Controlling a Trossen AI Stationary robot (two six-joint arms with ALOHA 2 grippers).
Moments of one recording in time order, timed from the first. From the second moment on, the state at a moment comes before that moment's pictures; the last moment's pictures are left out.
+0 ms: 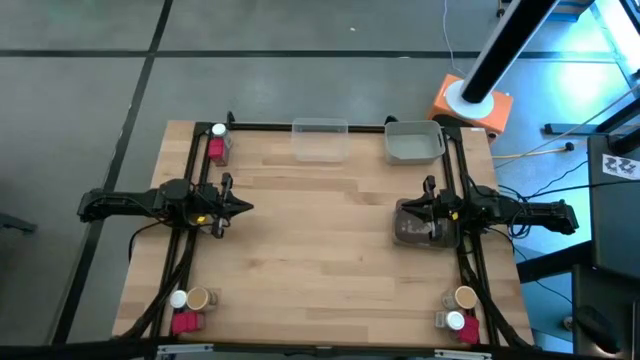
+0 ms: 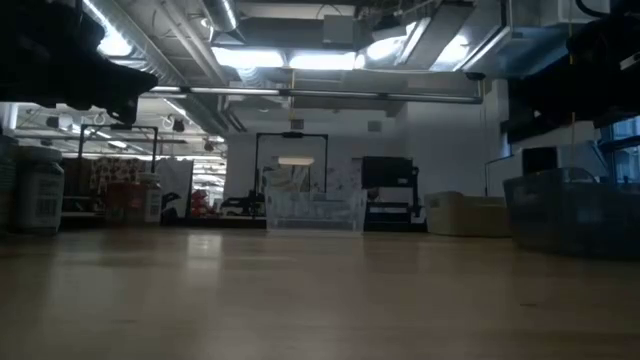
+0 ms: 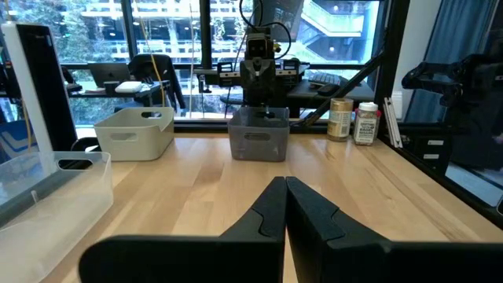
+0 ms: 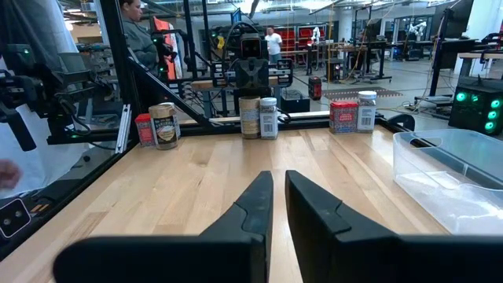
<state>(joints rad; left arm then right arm) 0.00 0.01 0.01 0.01 -0.01 0.00 0.01 0.00 0.01 0.02 -0.01 0.05</state>
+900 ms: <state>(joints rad) 0.00 0.01 0.01 0.25 -0.01 -0.07 0.01 0.00 0.01 0.09 0.01 0.13</state>
